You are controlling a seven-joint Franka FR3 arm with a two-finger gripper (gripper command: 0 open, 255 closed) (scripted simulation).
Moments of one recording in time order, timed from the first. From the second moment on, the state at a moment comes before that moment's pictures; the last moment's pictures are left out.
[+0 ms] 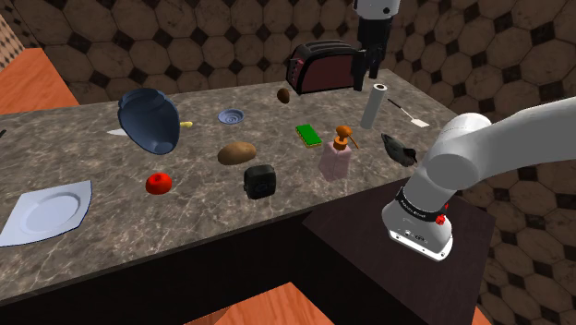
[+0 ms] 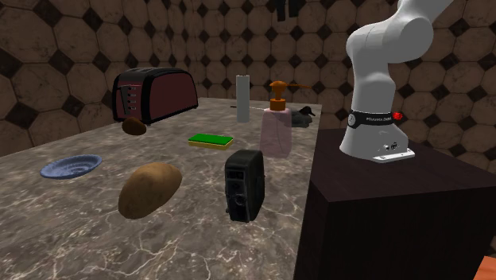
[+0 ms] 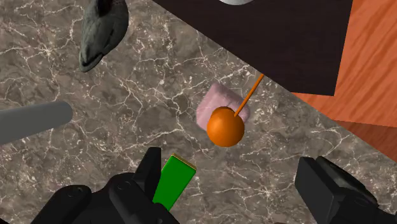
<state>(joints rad) 0.02 -0.77 -0.02 -2.44 -0.05 1.53 -0.02</state>
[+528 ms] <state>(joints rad) 0.09 -0.63 0.00 -2.48 -0.02 1.72 -0.08</state>
